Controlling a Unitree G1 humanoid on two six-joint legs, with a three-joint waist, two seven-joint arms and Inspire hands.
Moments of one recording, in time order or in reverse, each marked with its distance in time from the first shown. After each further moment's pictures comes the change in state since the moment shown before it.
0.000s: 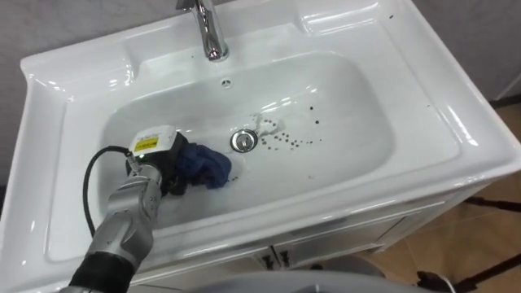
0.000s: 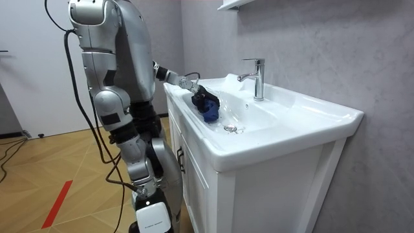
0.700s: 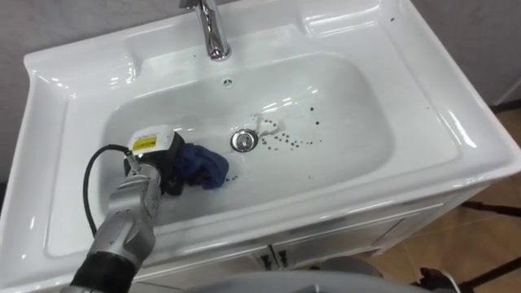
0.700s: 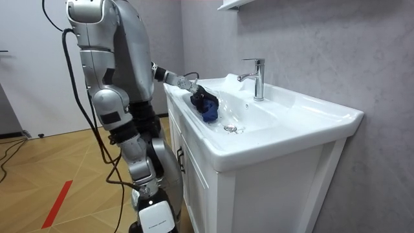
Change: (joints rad) left arm -0.005 -0.007 -0.037 -0.014 0.033 0.049 -0.016; right arm -0.006 -0.009 0.065 -0.005 0.007 0.000 -0.008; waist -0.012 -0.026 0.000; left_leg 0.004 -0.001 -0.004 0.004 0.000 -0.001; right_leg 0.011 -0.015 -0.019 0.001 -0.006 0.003
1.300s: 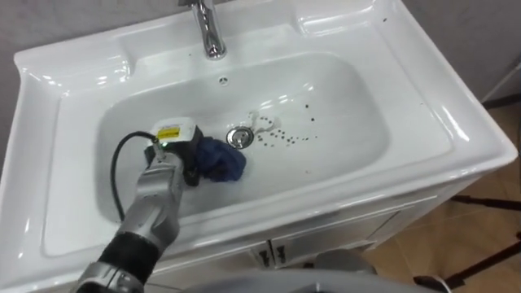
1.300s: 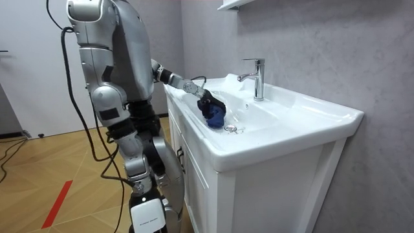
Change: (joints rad) left arm -0.164 -0.114 -0.160 0.115 0.016 0.072 -0.011; right arm -0.014 0.007 0.074 0.016 -0.006 0.066 0.021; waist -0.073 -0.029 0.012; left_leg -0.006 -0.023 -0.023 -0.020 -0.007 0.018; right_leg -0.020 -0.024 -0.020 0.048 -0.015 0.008
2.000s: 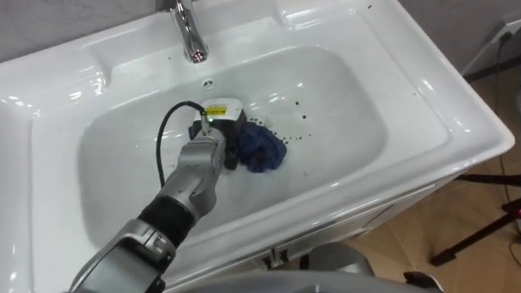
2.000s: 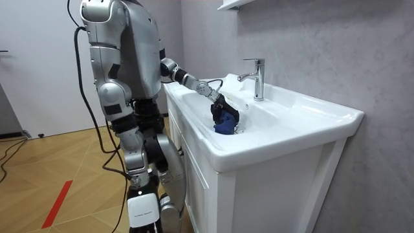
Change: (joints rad) left arm -0.174 -0.061 -0.122 0.098 -0.036 0.030 -0.066; right arm -0.012 0.020 0.000 0.024 0.007 0.000 0.011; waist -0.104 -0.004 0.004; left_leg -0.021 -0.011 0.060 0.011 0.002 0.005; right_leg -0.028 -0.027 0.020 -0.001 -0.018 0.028
